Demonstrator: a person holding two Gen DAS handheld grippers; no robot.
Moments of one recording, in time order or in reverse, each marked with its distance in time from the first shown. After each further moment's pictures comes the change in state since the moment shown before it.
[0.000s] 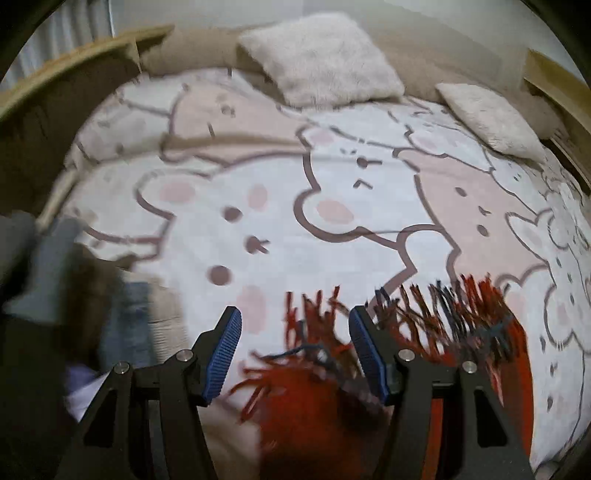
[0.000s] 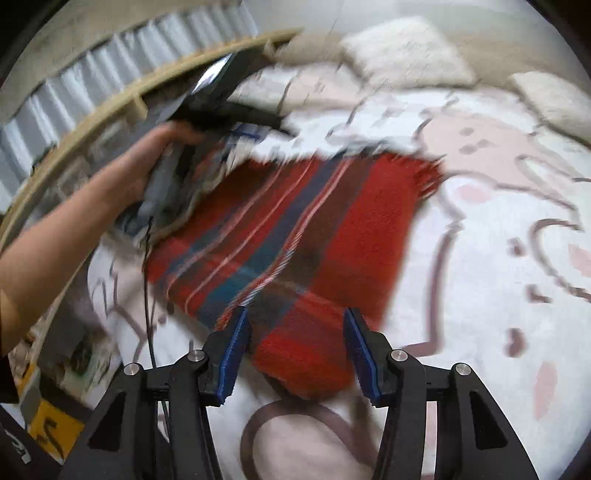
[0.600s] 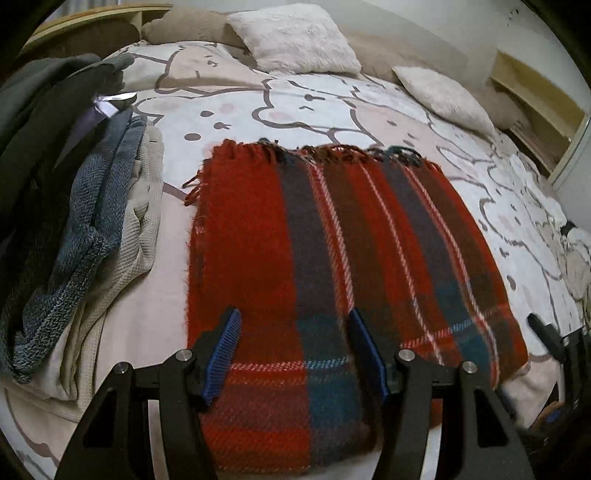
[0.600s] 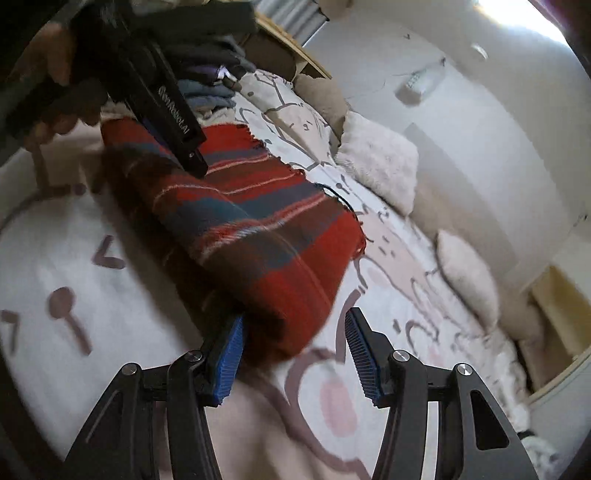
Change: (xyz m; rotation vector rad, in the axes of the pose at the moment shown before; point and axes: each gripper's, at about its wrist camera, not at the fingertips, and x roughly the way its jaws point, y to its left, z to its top) left arm -0.044 -0.033 -0.158 -0.089 0.036 -0.166; right arm 0.046 0.096 -0.065 -0.635 -0.107 -0.621
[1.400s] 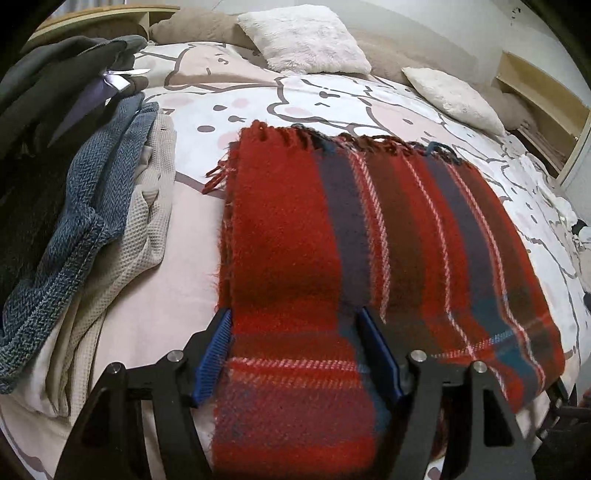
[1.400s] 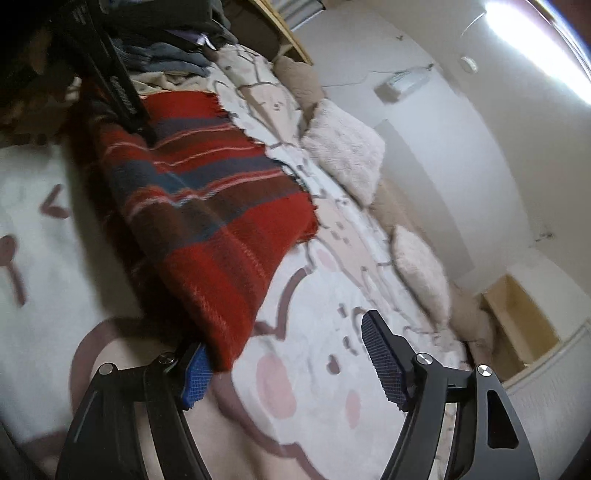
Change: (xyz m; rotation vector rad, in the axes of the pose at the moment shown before) left arm 0.020 0.022 -0.008 0.019 -0.030 0.034; right arm -0.003 -0.030 -0.020 -0.042 0.069 -0.085
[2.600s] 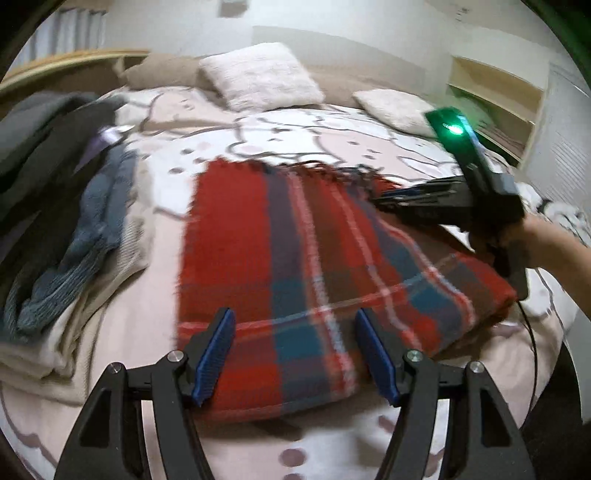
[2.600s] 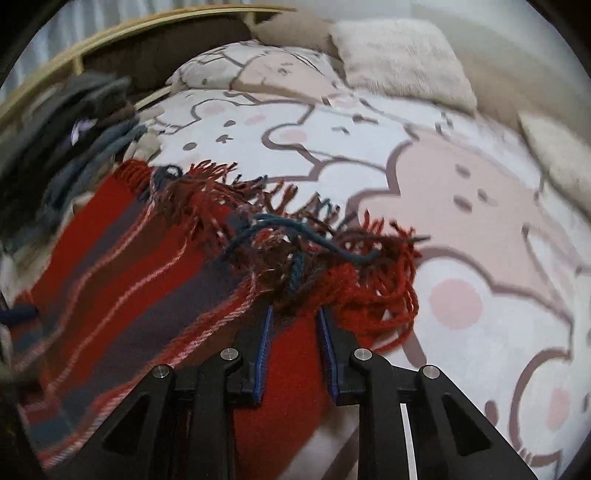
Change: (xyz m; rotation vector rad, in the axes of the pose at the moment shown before) left arm -0.052 -0.021 -0.032 0.086 -0.144 -0.078; right arm 0.173 -0.071 0.088 0.388 0.141 0.573
